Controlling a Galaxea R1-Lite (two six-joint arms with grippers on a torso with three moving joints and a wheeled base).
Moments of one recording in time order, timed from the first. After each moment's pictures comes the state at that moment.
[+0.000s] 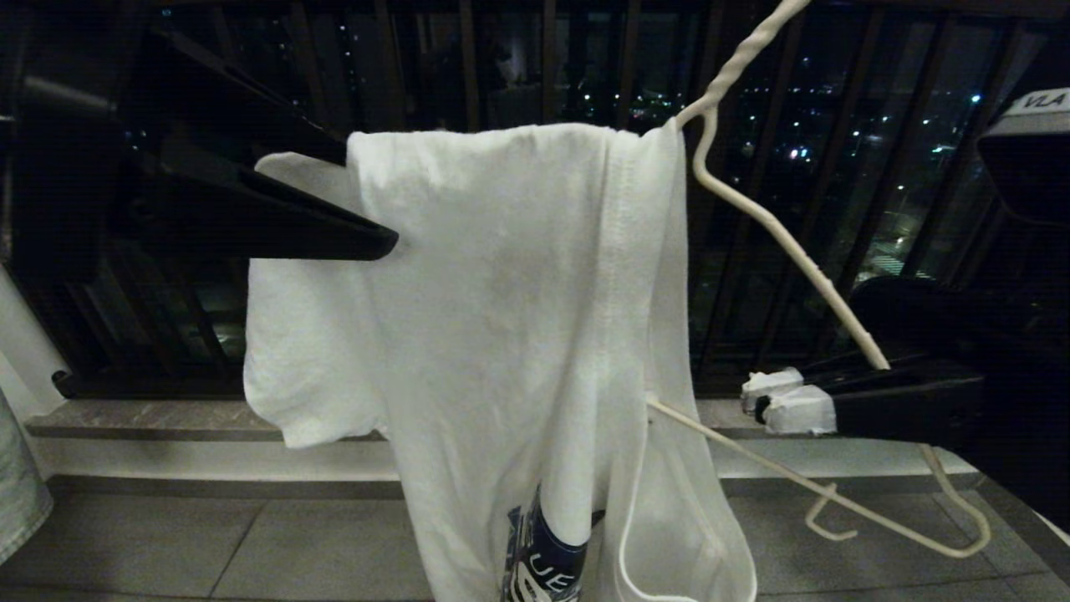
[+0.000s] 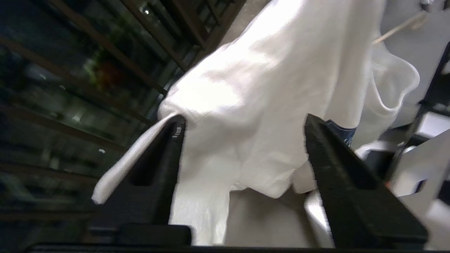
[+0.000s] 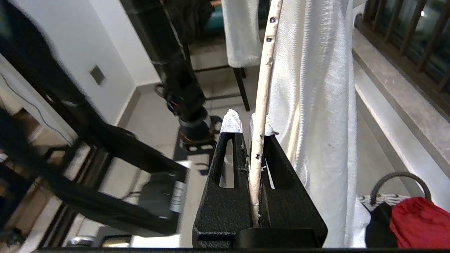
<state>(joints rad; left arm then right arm) -0.69 1.42 -1.95 0.92 -0.17 0.49 0.47 1.33 -0.93 -0.29 1.09 0.06</state>
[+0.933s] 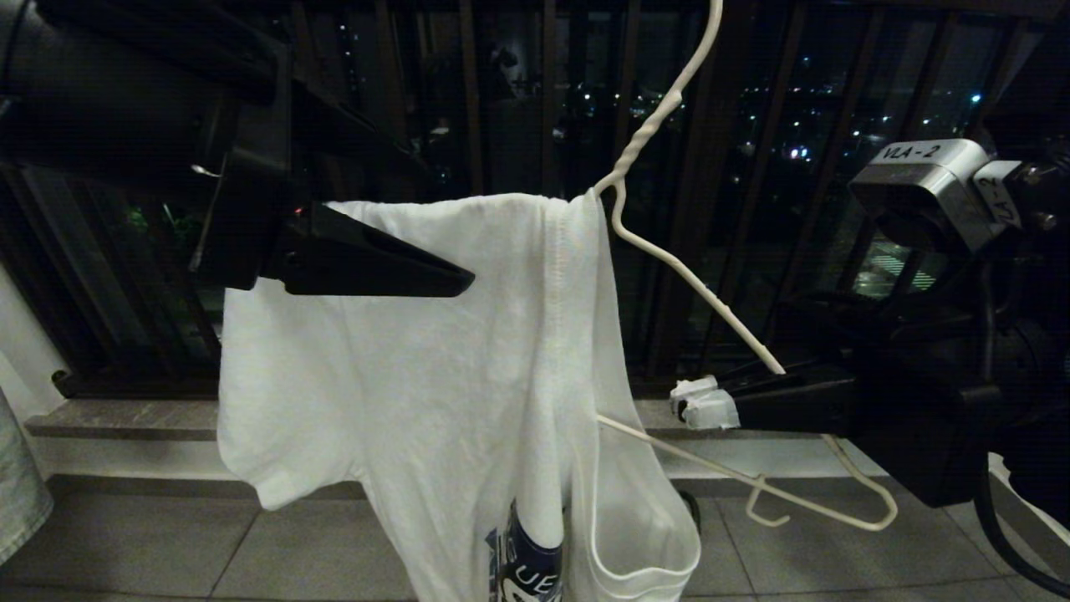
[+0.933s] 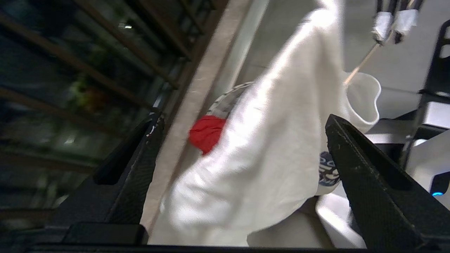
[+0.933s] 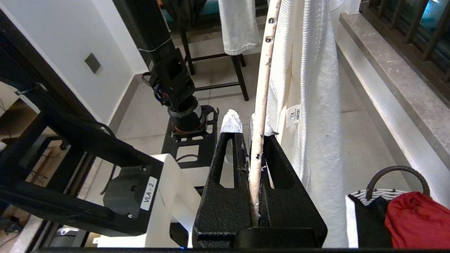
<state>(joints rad) -0.61 1.53 -1.94 0.87 -0.35 0.58 0.48 1.44 -0.96 -0.29 1.11 -0.01</state>
